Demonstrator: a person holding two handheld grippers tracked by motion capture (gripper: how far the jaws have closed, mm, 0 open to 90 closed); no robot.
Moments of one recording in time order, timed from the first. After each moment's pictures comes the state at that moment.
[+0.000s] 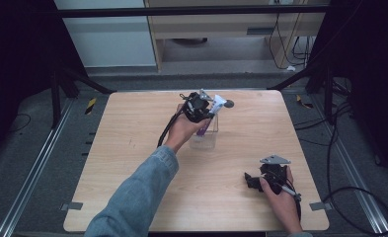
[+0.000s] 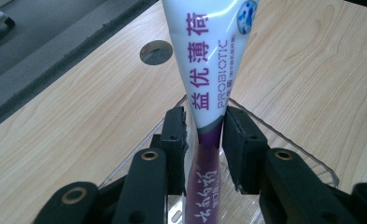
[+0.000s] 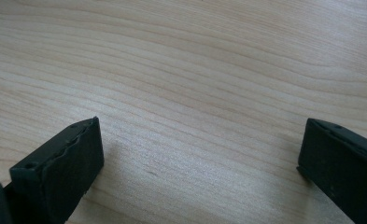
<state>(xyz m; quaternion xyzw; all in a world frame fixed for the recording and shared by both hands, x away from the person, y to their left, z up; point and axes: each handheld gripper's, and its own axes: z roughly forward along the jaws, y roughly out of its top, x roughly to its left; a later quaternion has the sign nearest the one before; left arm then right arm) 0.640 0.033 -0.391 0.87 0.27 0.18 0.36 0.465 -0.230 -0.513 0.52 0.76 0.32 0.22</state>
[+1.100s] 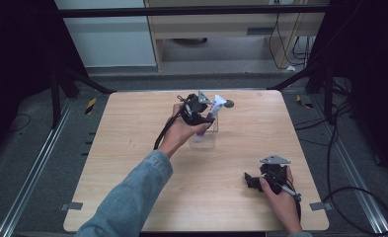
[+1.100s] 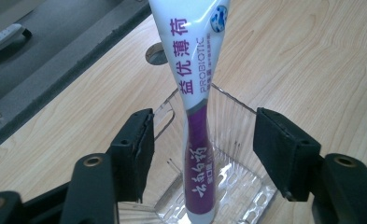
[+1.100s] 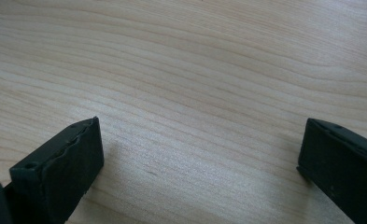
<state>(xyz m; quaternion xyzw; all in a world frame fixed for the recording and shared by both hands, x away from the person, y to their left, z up) 0.618 0.040 -0.378 0.88 0.26 0.20 0.35 0.465 -0.230 -0.513 0.52 0.76 0.32 0.22</state>
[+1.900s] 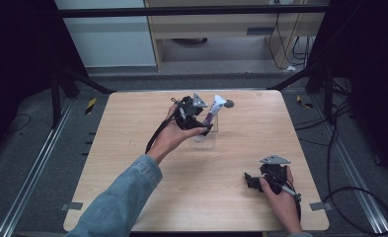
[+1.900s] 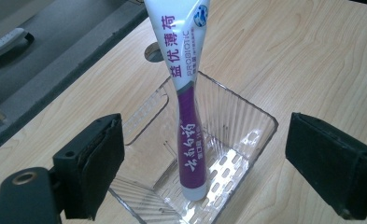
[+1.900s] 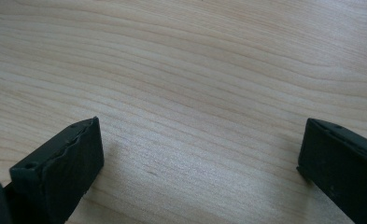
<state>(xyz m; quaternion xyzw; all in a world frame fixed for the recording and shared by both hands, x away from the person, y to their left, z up) 0.594 0.056 -0.365 0.88 0.25 0.21 0.35 0.465 -0.230 -0.513 0.52 0.76 0.32 0.22</state>
